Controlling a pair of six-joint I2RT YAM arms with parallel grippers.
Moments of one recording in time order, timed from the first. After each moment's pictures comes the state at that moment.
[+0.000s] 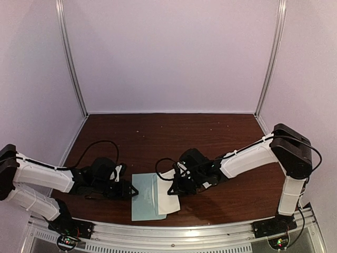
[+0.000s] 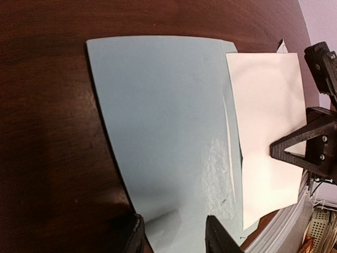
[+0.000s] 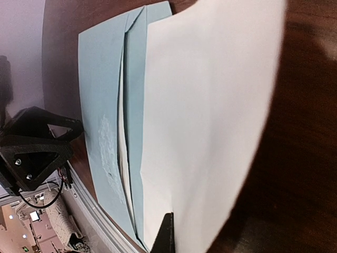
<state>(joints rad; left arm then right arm) -0.85 1.28 0.36 0.08 0.20 -0.88 1.01 1.87 0.97 0.05 -0.38 1.03</state>
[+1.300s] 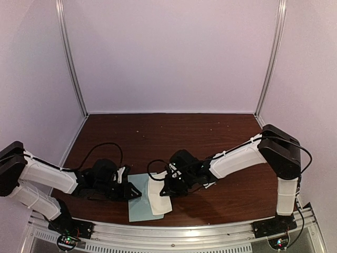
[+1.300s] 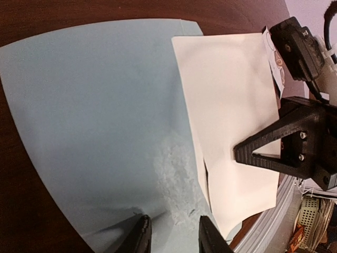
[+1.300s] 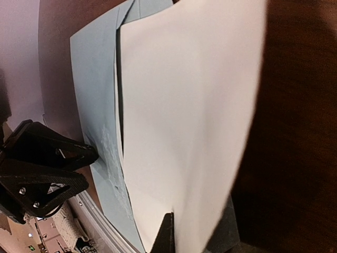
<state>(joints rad) -0.85 1.35 0.33 0.24 0.29 -0.88 1.04 1.99 1.10 0.03 -0.39 1.08</state>
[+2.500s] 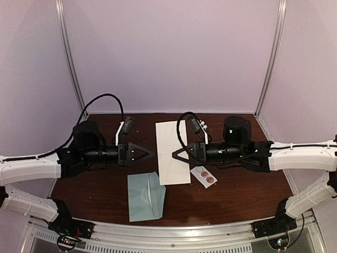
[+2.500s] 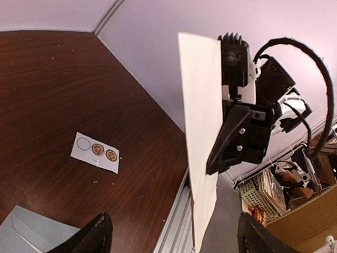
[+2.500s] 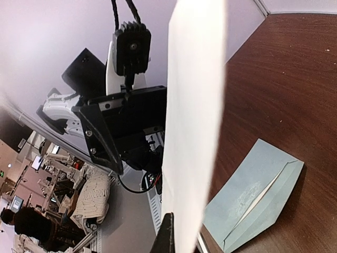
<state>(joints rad) -0.82 1.13 0.64 0.31 0.55 -0.70 0.94 1.33 0.84 0.29 -0.48 0.73</state>
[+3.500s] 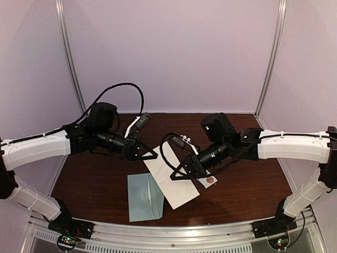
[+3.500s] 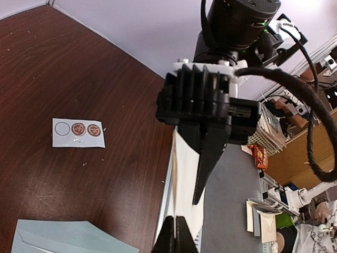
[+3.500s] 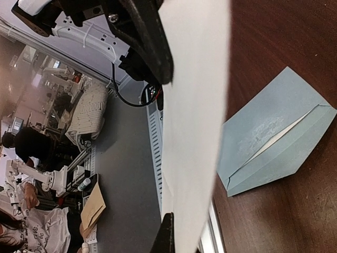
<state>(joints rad) -0.76 1.32 0.99 -0.18 0.86 -0.29 0.96 1.47 1.09 -0.26 -0.77 0.36</state>
